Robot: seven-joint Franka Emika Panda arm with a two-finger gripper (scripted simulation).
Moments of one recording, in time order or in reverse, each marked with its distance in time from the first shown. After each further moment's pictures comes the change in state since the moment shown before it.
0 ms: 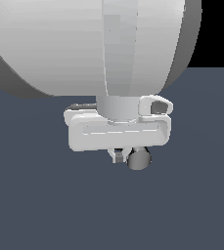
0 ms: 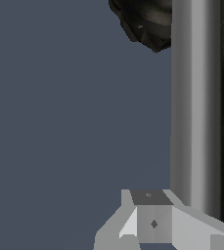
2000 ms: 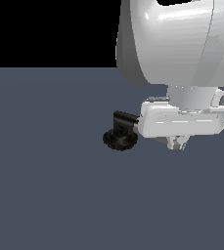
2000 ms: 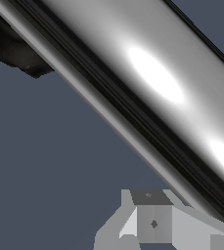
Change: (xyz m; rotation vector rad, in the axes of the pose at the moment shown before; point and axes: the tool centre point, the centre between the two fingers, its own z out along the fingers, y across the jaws) arm 0.030 0.154 -0.001 0.002 0.003 0.019
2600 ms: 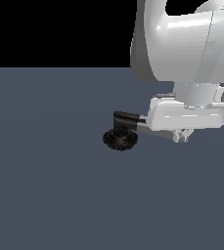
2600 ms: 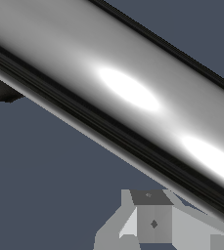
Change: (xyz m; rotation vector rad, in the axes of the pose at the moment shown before) arm 0.030 0.033 0.000 -0.002 0.000 0.008
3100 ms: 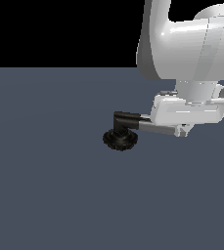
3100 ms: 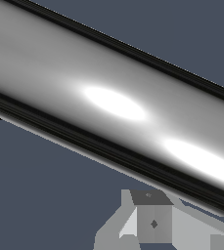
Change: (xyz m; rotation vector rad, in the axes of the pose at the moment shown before) arm 0.028 0.021 0.000 0.000 0.001 -0.006
